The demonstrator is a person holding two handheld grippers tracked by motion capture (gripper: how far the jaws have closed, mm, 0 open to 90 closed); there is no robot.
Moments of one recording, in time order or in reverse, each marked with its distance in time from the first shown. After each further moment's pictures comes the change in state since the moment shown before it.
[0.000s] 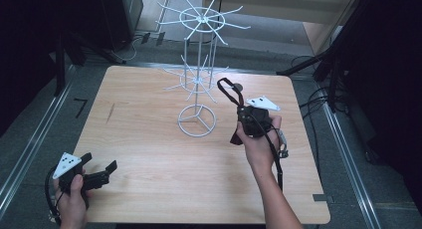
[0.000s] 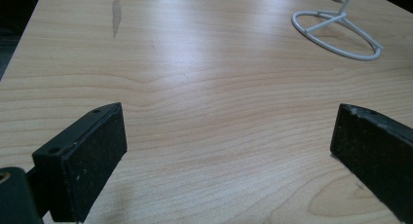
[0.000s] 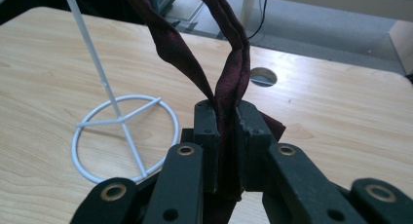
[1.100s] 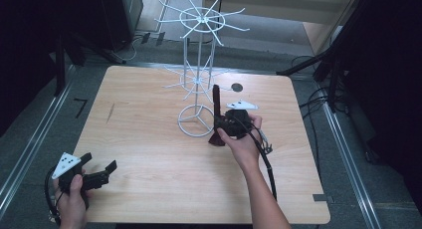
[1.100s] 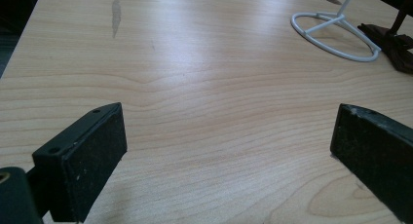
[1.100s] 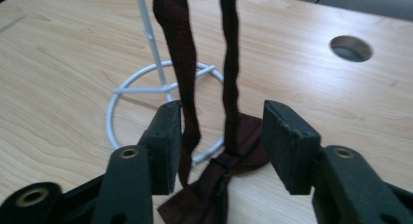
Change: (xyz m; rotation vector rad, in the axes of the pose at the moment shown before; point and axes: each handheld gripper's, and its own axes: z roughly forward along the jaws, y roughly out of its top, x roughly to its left) left arm 0.001 0.000 0.000 -0.005 -0.003 -0.006; right arm 0.020 -0.022 0.050 0.089 0.165 -0.045
